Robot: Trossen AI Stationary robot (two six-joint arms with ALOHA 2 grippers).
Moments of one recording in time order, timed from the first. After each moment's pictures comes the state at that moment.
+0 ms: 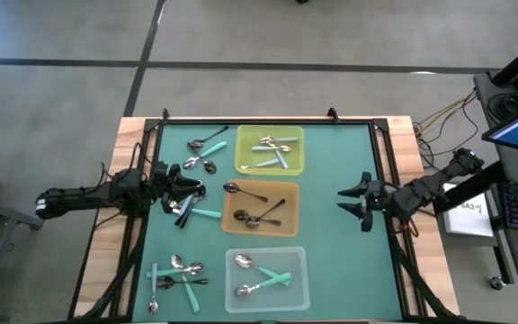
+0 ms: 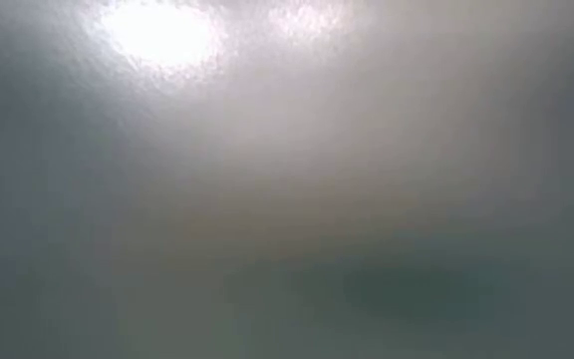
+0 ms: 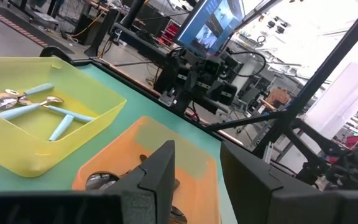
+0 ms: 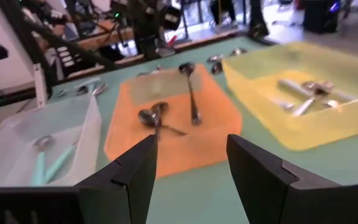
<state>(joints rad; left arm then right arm) 0.10 0.05 0.02 0.07 0.01 -0.54 0.51 0.15 0.09 -0.18 0.63 0.36</state>
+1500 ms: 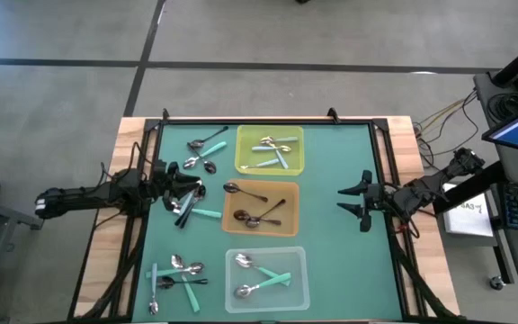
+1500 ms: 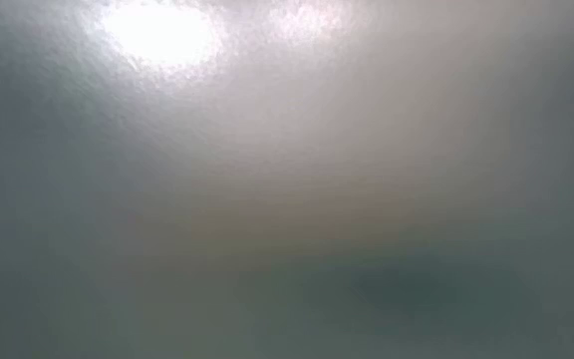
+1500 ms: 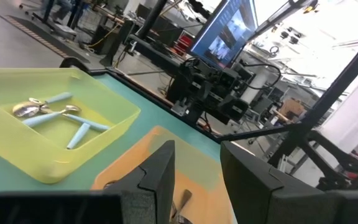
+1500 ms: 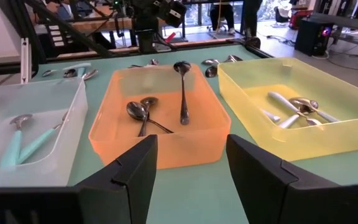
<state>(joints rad) 0.10 0.06 0.02 0.08 -0.07 -0.54 0.51 0.17 0.09 -0.18 0.64 0.21</state>
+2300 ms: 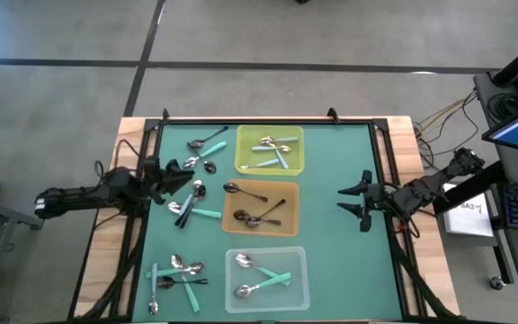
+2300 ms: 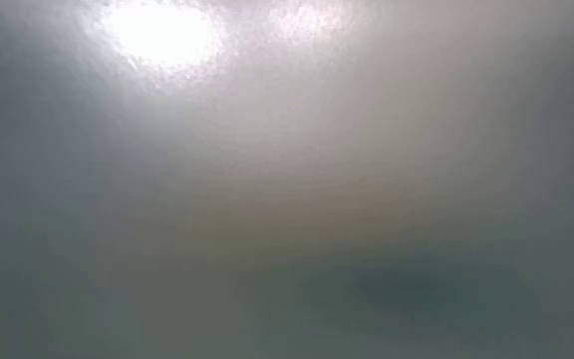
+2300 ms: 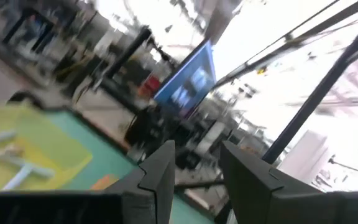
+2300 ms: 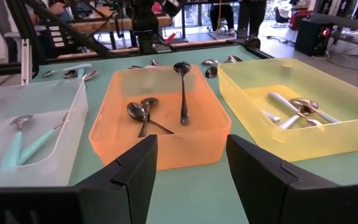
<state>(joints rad) 0.10 0.07 0.02 0.34 -0.05 -0.68 0.51 0.17 0.09 -0.18 0.64 0.21</state>
